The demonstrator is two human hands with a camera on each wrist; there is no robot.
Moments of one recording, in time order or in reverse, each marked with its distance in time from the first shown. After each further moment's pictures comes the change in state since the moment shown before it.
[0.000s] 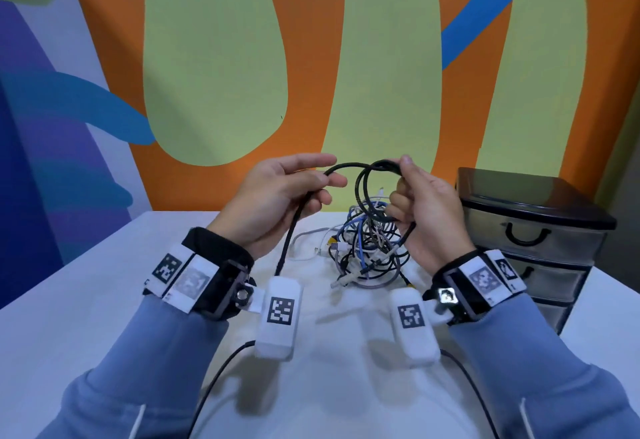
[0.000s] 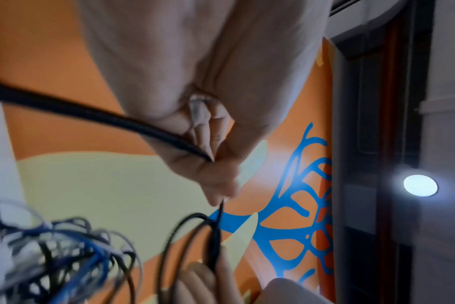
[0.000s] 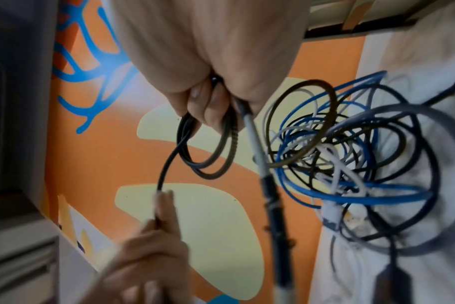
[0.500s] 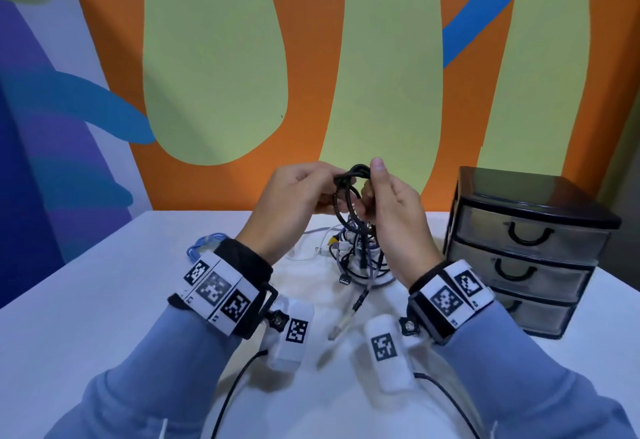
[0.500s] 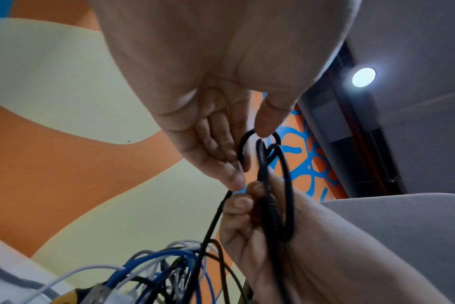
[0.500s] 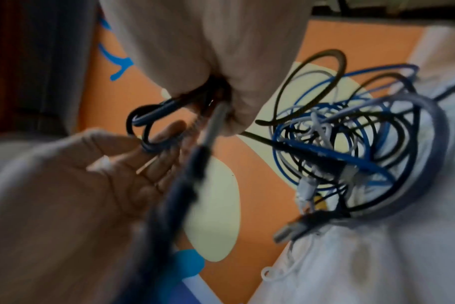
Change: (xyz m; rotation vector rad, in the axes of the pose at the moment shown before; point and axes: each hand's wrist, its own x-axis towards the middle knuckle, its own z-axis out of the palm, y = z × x) left_hand -0.003 -0.013 0.019 0.321 0.017 0.214; right_hand -0.014 0.023 0.022 -0.400 -0.084 -0.144
